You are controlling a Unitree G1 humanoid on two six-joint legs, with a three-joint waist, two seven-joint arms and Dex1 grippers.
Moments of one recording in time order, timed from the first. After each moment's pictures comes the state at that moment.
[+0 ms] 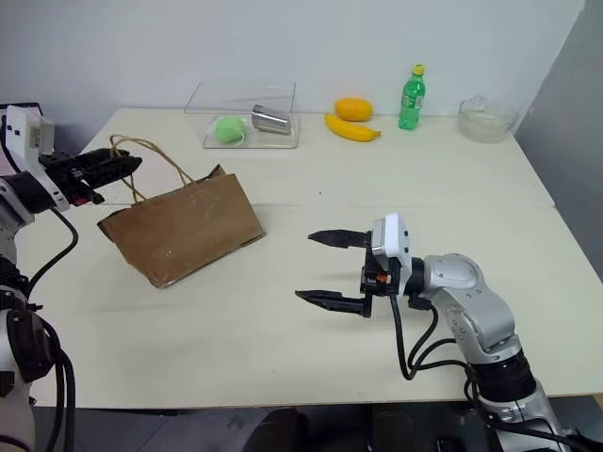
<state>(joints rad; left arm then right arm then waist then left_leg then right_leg) -1.00 0.94 0.23 1.00 -0.25 0.18 -1.17 -0.41 -0.42 0.15 -0.33 0.53 0.36 1.04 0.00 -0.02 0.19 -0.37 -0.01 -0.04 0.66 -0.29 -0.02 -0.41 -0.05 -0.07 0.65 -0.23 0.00</state>
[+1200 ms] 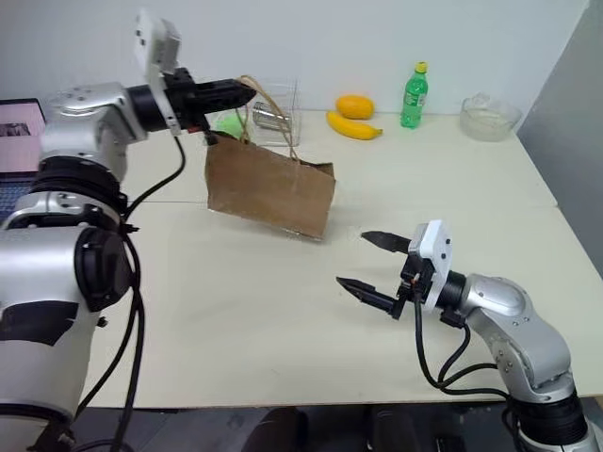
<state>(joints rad) -1.48 0.55 0.09 1.24 -0.14 0.04 -1.18 -0.21 -0.55 -0.02 -0.55 0.58 0.53 0.76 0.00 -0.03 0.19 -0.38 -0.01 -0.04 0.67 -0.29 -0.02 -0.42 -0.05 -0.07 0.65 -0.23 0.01</state>
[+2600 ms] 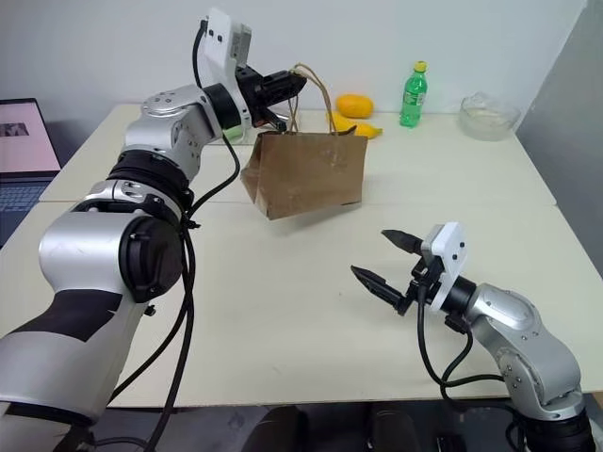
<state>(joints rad) -1.56 0.37 0.16 1.34 -0.09 0.01 -0.89 -0.13 -0.54 -0.06 -0.59 0.61 0.55 0.62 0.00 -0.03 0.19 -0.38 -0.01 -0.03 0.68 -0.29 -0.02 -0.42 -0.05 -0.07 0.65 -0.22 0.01</state>
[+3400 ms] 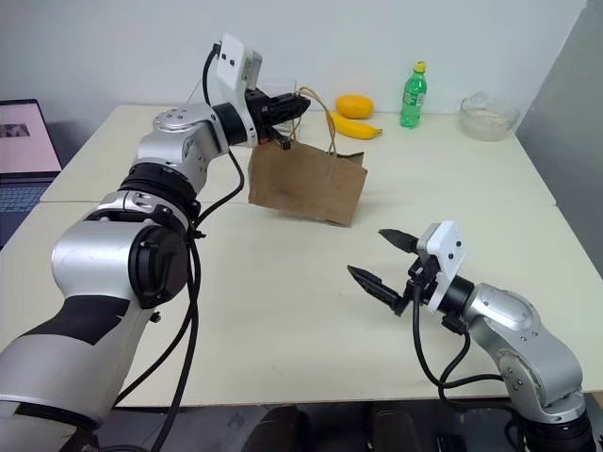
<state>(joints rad) -1.51 0.36 0.16 1.35 -0.05 0.01 -0.91 -0.14 -0.54 -0.05 -0.63 0.62 0.59 0.59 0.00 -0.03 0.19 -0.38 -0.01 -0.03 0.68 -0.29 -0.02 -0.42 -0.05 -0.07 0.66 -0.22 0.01</state>
